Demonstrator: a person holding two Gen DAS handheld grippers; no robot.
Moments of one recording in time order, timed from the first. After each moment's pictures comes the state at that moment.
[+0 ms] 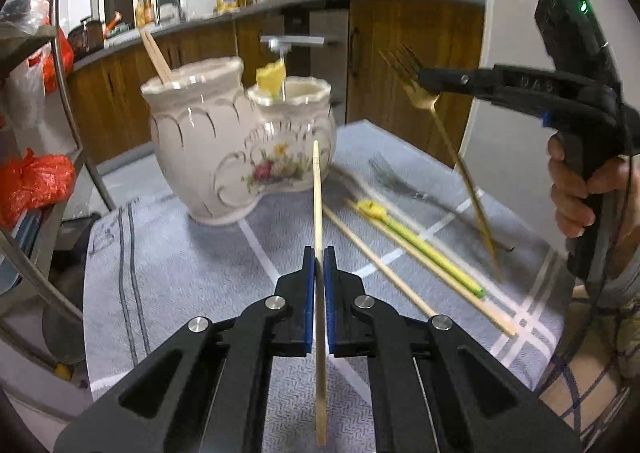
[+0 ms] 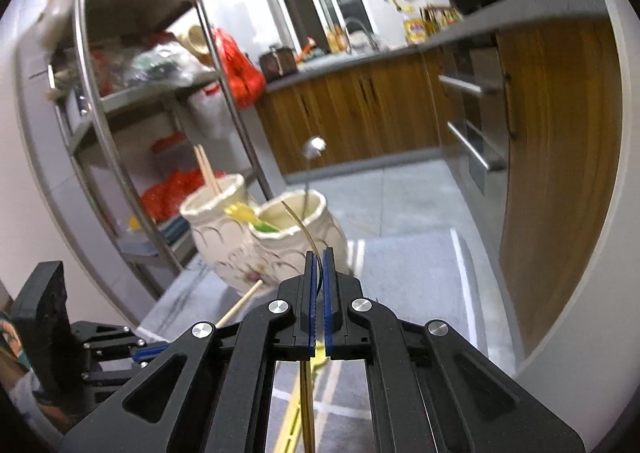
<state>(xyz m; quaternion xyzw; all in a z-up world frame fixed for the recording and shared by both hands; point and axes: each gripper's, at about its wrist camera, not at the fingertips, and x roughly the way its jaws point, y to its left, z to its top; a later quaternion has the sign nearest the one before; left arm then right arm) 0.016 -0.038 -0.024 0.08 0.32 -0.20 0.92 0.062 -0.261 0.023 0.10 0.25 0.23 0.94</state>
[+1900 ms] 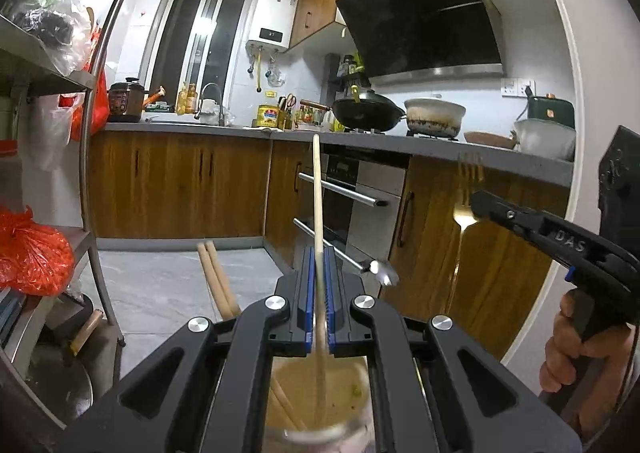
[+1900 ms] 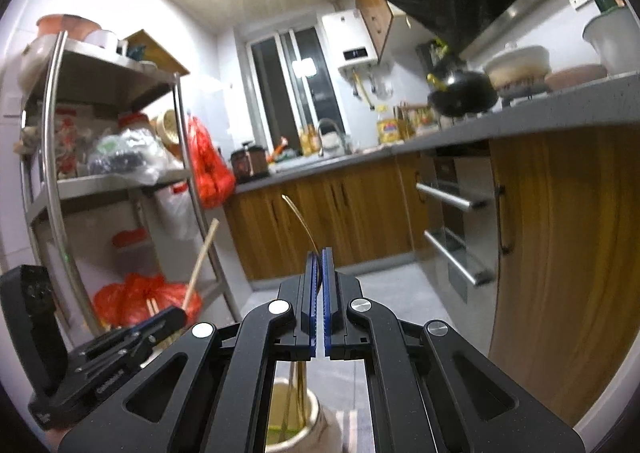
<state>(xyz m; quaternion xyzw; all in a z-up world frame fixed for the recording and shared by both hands) 0.158 -0.002 0.043 -0.04 0.10 -0.17 0.98 0.143 -0.231 0.066 0.11 0.09 0.15 0.98</state>
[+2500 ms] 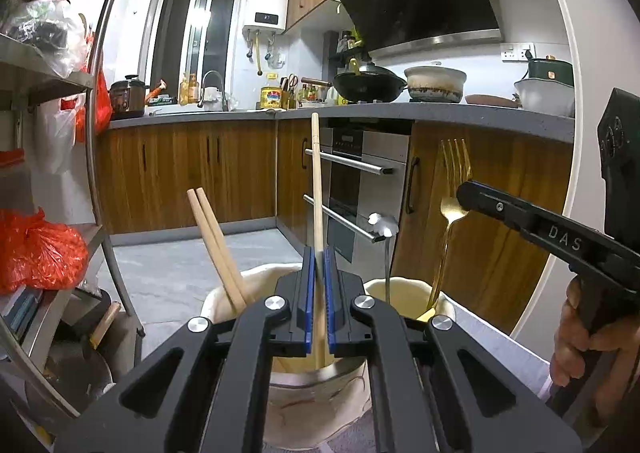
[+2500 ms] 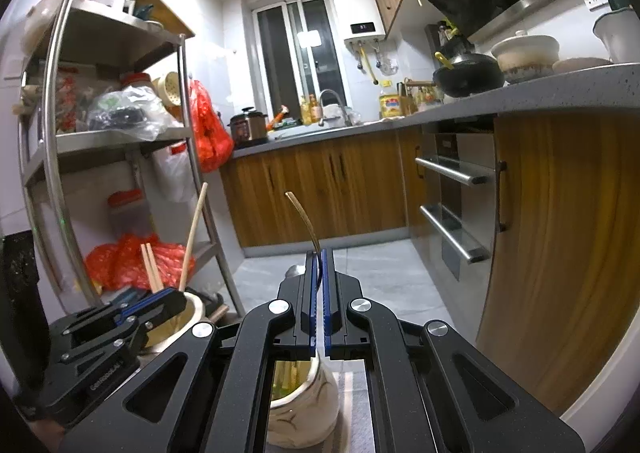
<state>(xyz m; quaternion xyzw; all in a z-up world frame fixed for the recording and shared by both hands) 0.148 -0.012 0.022 0.00 0.14 -0.15 0.98 0.139 -0.212 0.046 0.07 0.13 0.14 0.98</state>
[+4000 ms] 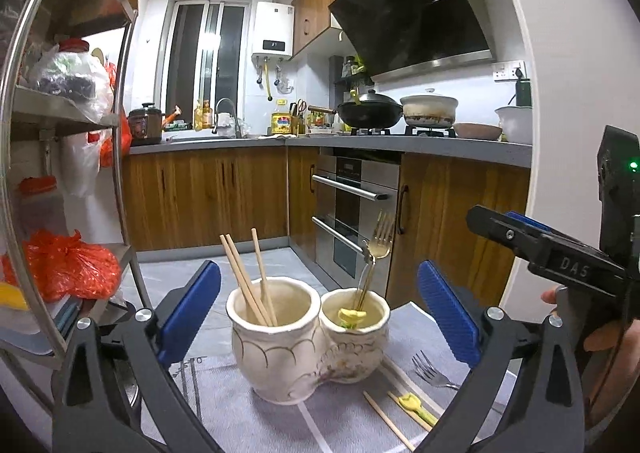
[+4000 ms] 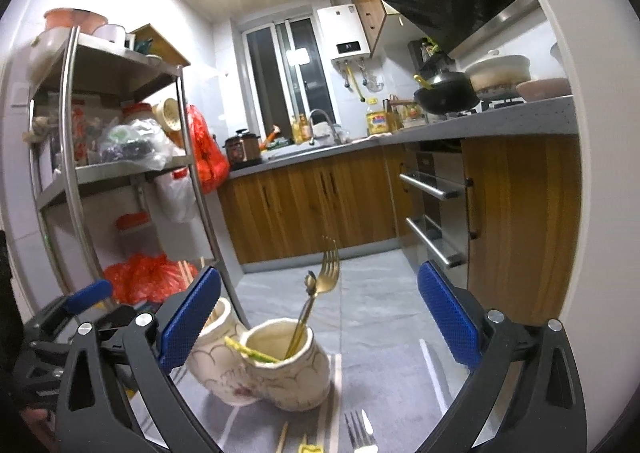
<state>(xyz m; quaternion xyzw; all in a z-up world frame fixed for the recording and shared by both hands) 0.043 -0.027 0.083 0.02 0.10 -0.12 0.99 0.058 -0.250 0.084 0.09 0.11 0.12 0.98</state>
